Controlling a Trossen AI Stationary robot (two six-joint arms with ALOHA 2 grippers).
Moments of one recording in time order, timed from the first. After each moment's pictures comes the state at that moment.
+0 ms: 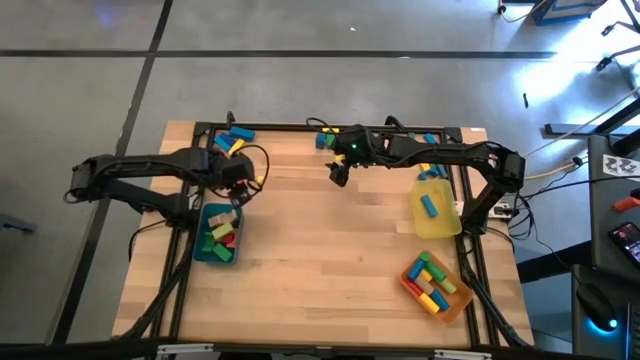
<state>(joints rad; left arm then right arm) 0.19 1.10 0.91 -1.16 -0.41 -0.38 -0.31 1.69 1.26 -0.29 0.09 0.02</state>
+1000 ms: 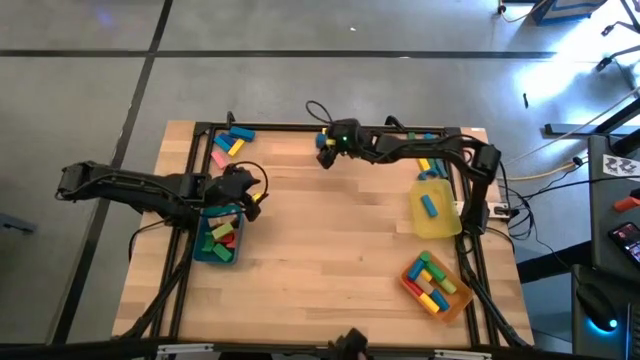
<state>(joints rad) 0.03 0.85 0.43 -0.30 -0.45 -0.36 -0.42 1.90 1.26 0.03 0.22 0.14</state>
